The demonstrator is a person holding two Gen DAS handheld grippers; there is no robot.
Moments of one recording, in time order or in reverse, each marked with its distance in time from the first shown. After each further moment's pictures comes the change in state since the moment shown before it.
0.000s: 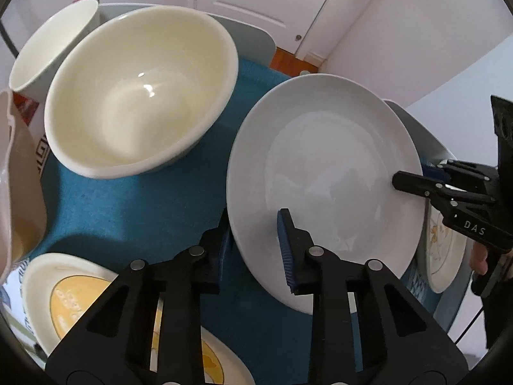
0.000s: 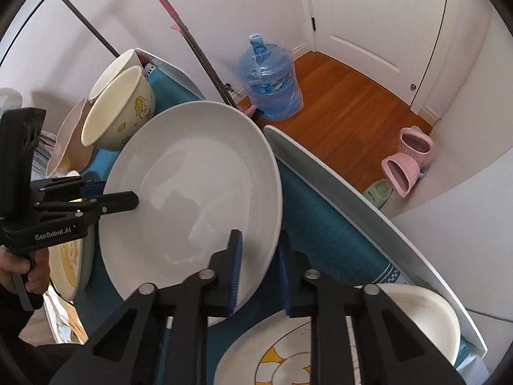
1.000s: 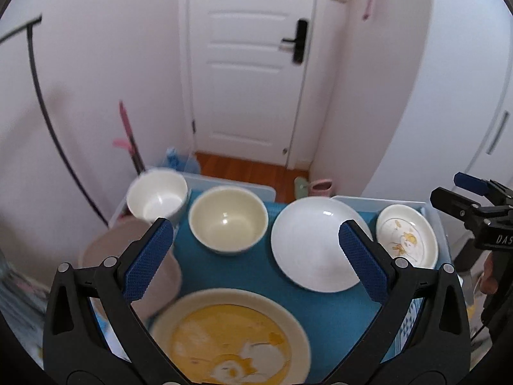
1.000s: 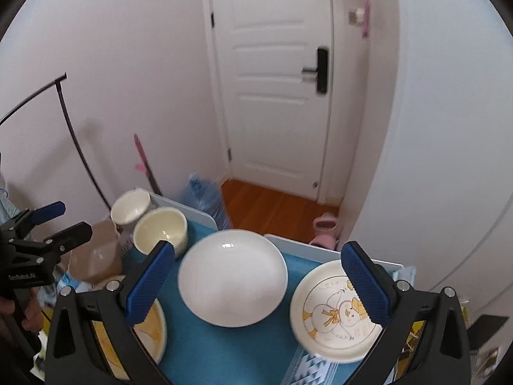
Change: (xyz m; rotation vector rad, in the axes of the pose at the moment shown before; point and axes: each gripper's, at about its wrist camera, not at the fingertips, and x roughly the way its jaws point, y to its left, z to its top) left arm -0.193 0.015 -0.045 0.201 -0.544 0.039; right arm -0.168 0.121 -0.036 0.240 -0.548 -0.355
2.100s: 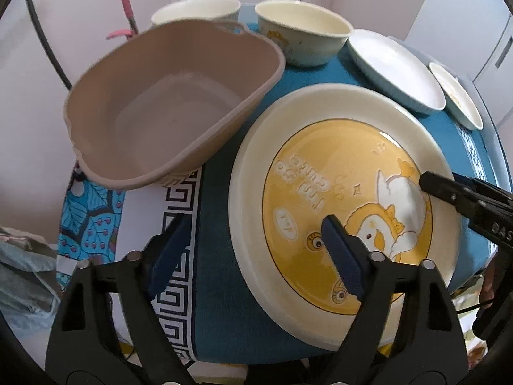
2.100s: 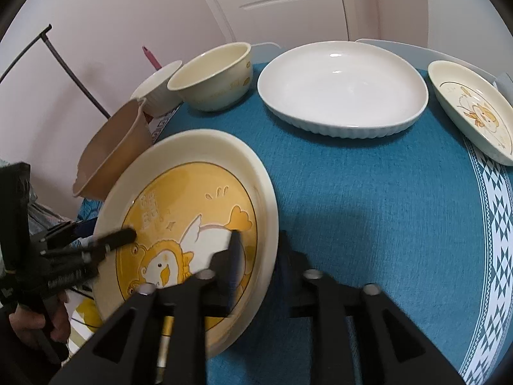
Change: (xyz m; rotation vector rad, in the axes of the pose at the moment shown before) left arm 0.046 0.136 -0.154 0.119 0.351 -0.072; right arm 0.073 0.142 -0.184 0.243 0.226 0.092
